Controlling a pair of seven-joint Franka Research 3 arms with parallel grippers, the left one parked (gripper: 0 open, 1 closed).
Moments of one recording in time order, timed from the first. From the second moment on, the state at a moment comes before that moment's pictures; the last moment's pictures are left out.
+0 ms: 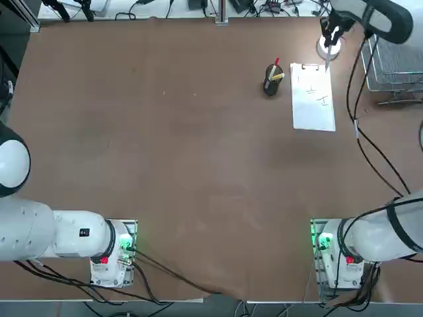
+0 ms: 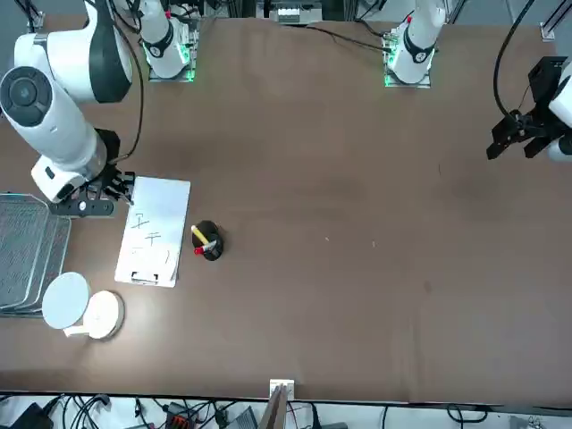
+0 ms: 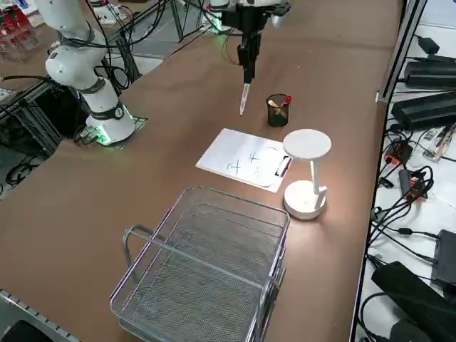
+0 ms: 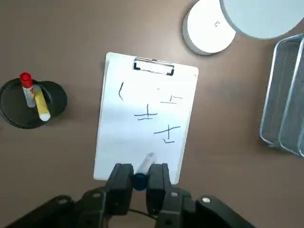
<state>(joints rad) 0.17 0.11 0.00 -1.83 -0.17 1.92 0.14</state>
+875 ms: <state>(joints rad) 0.01 0.00 0.14 -2.24 -0.20 2.34 0.07</state>
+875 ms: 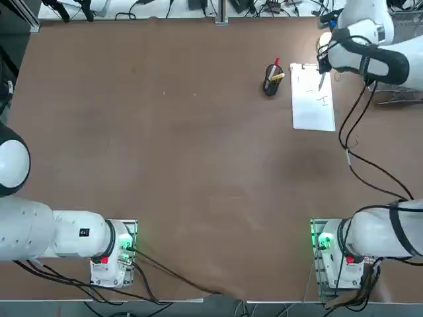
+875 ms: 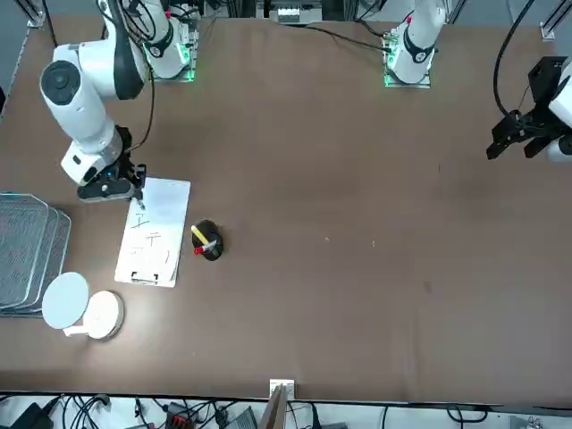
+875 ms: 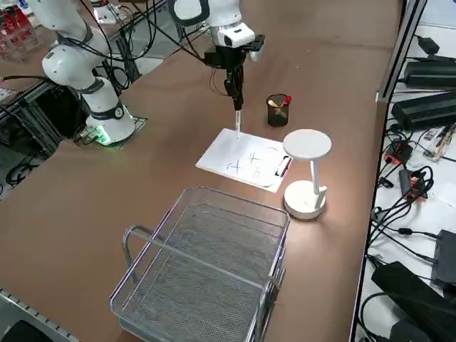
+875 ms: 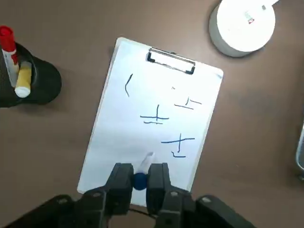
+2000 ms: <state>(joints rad) -0.03 -0.02 0.14 -2.38 -0.27 2.36 0.07</state>
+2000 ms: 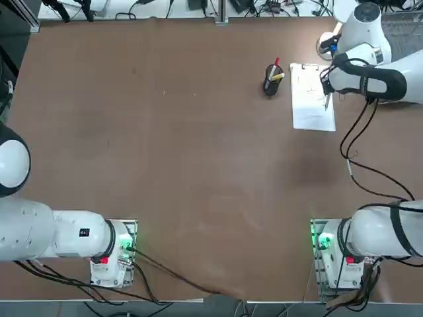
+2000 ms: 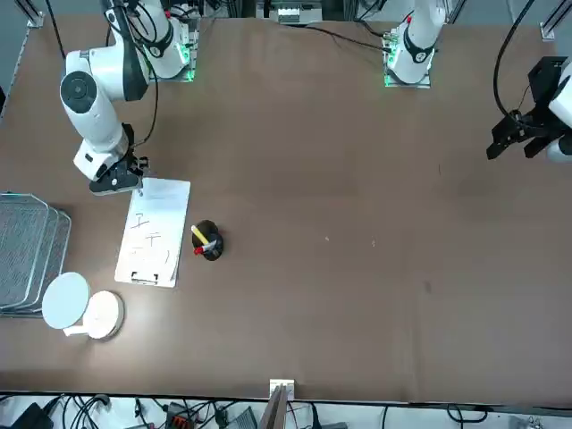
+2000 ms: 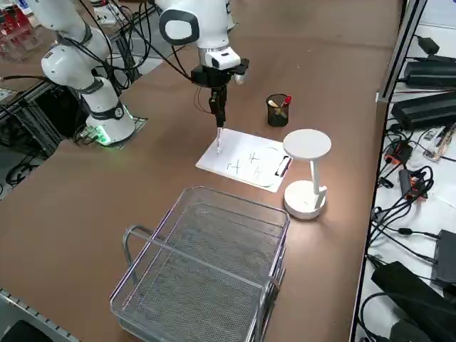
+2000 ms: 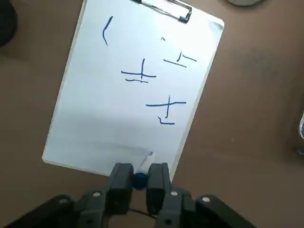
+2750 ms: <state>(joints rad) -0.06 -0.03 0.14 -2.40 -0.32 2.38 0.07</state>
